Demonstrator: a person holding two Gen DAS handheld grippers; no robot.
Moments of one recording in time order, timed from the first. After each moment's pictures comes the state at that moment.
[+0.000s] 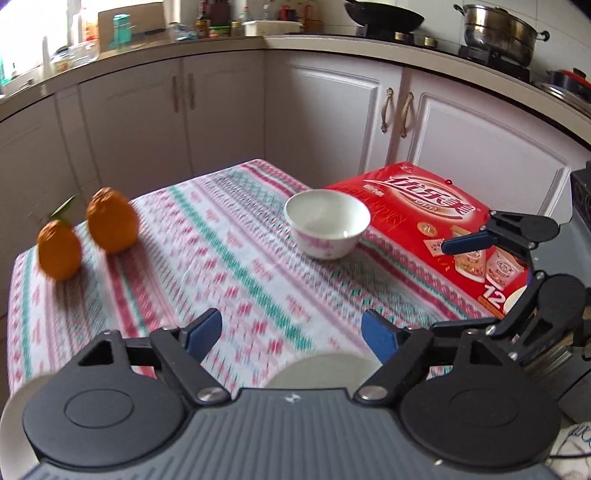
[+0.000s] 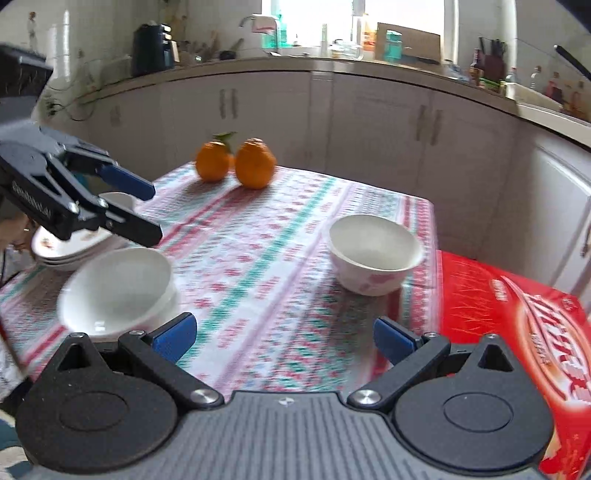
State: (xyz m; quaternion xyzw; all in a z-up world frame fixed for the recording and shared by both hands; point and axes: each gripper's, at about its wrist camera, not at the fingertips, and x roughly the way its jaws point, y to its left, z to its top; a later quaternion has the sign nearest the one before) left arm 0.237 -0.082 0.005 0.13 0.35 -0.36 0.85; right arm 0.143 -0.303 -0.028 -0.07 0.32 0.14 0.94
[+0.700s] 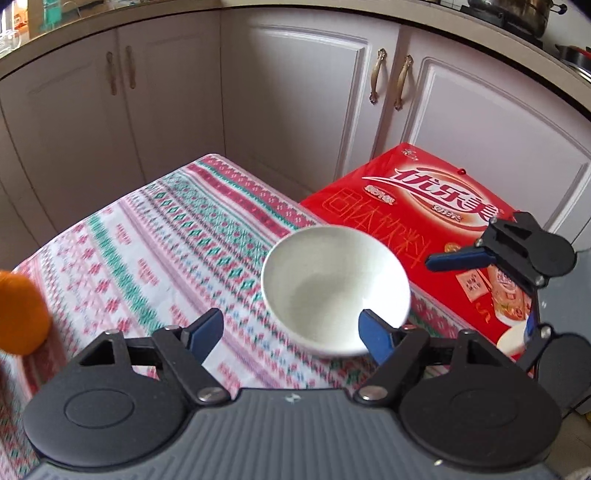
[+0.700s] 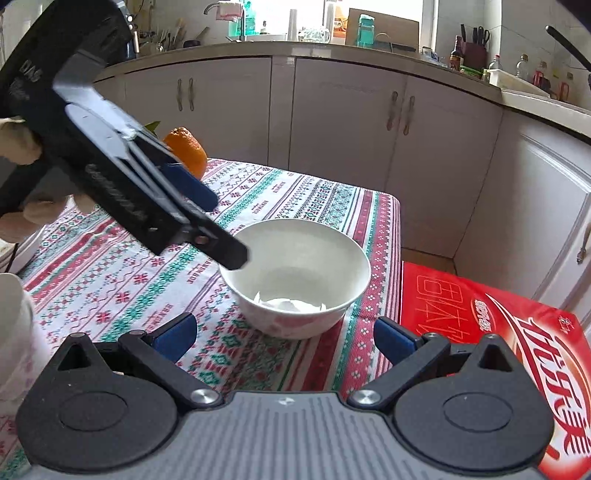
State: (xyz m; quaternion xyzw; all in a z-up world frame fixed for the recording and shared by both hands) left arm 0.359 -0.203 -0.037 0.16 0.40 -0.41 0.80; right arm 0.245 -0.343 -0.064 -0.07 0.33 0.11 0.94
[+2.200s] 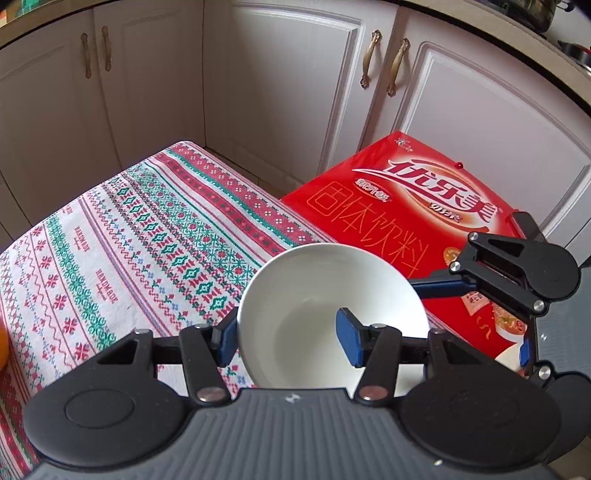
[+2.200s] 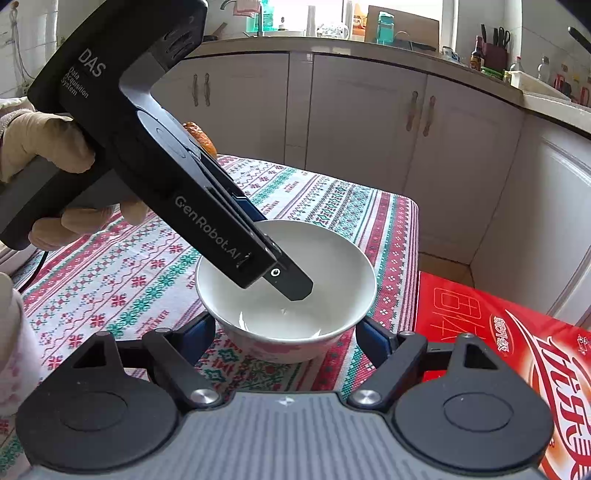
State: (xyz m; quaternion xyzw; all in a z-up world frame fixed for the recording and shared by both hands) left arm 0.378 -0.234 -0.051 0.16 0.43 -0.43 0.78; right arm 0.266 -0.345 -0.066 -0.08 0.33 0.14 0.93
